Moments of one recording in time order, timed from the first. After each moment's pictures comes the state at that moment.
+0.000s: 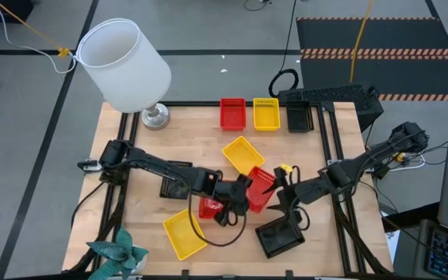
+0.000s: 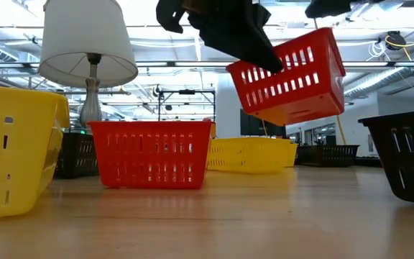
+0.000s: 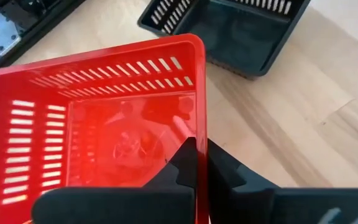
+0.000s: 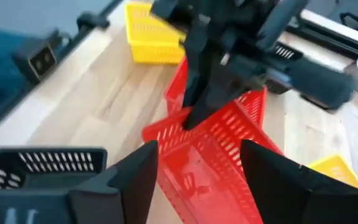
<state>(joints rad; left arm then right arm) -0.24 1.98 1.57 -0.41 -0.01 0.47 0.47 1.11 0.83 -0.34 0.24 -0.04</state>
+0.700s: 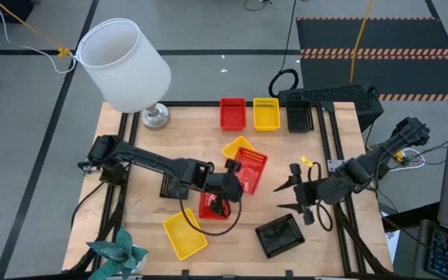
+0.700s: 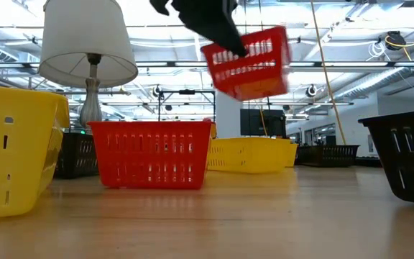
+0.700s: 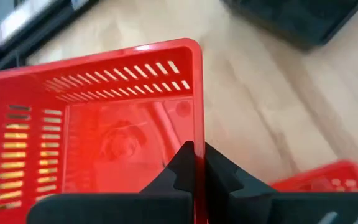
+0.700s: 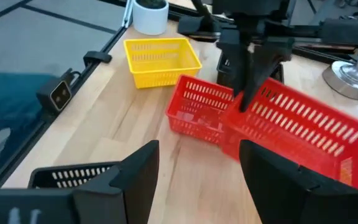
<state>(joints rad) -0.23 1.87 1.57 -0.60 -0.23 0.35 0.59 0.97 0.83 -0.42 0.37 0.09</state>
